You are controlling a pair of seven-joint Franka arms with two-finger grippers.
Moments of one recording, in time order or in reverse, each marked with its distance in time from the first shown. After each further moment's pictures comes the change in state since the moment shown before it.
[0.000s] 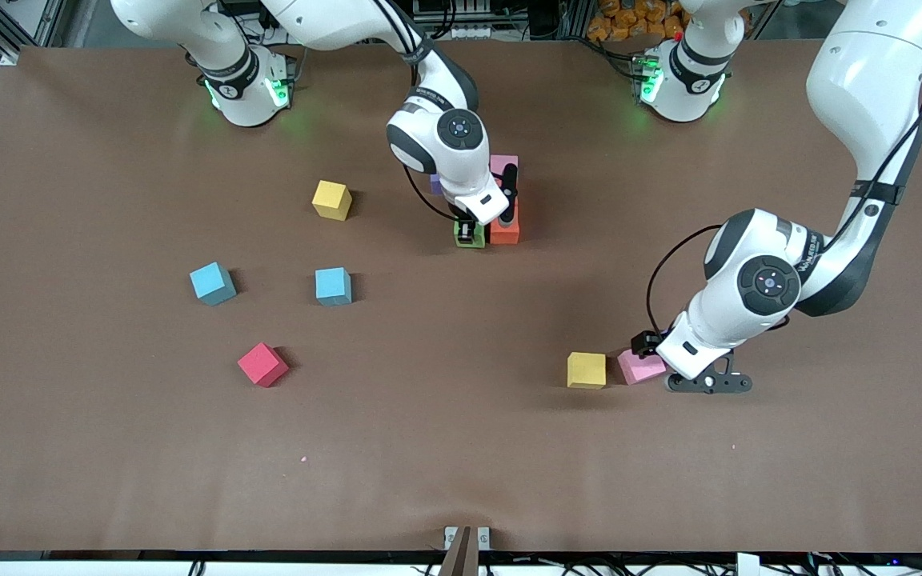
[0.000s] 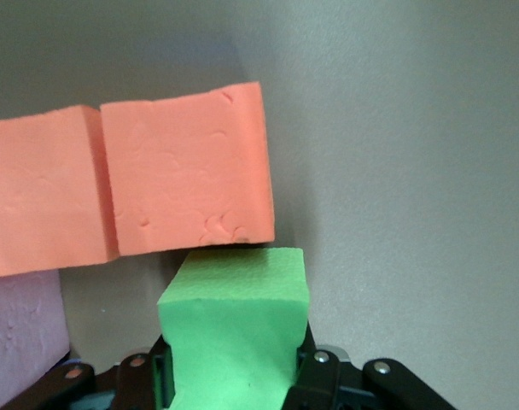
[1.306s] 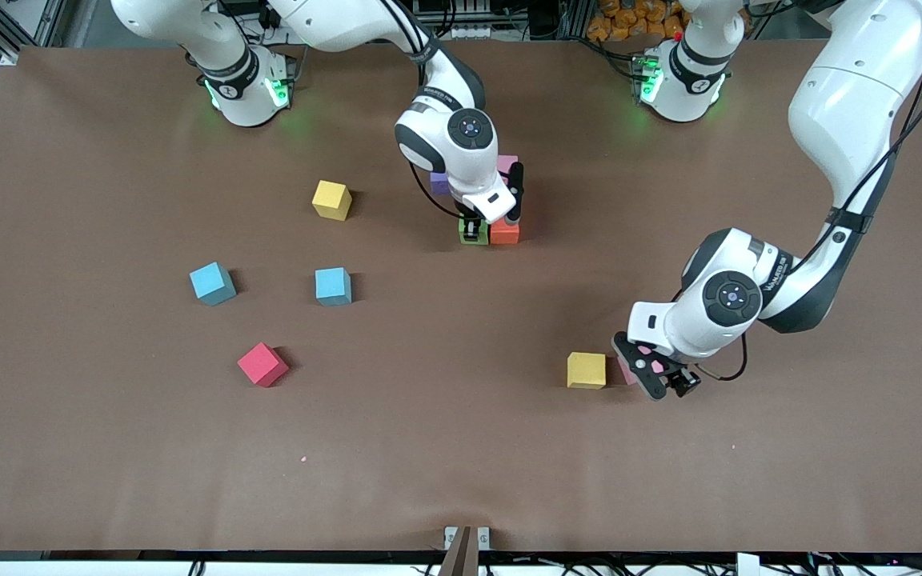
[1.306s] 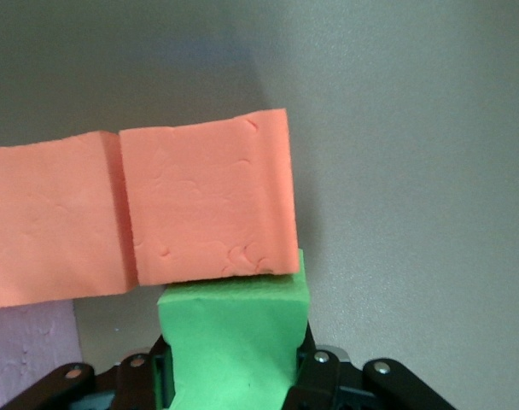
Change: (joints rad) left arm -0.029 0.100 0.003 0.023 0.119 0.075 0.871; right arm 0.021 0.025 0.000 0.036 0.000 -0.016 0.018
